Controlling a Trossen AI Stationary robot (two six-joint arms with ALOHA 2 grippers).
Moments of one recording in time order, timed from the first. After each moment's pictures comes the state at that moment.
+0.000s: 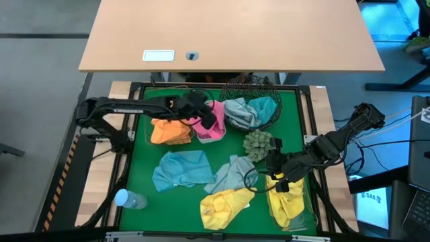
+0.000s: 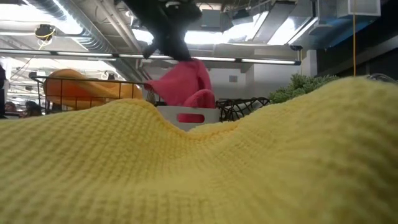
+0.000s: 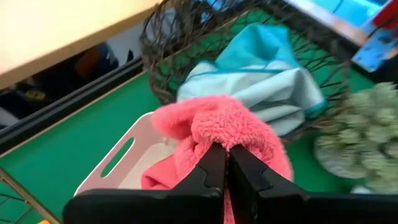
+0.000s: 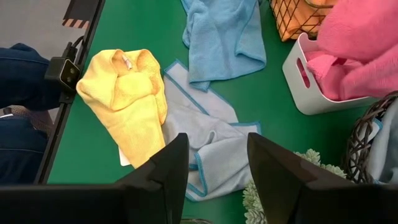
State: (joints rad) left arm 0.18 1.50 1.20 -0.39 -0.38 -0.51; right arm 0.60 1.29 1.30 -0.91 0.36 0.36
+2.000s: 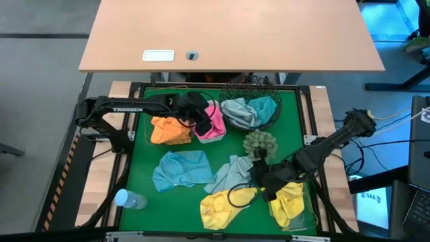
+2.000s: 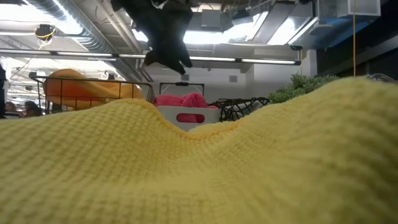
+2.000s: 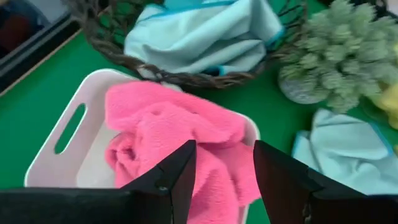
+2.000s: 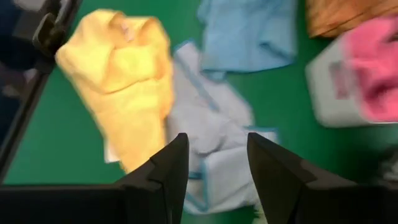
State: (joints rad) left arm 0.21 1.50 1.19 -0.50 -0.08 -0.39; right arm 0.58 1.47 1.30 -0.82 0.33 0.23
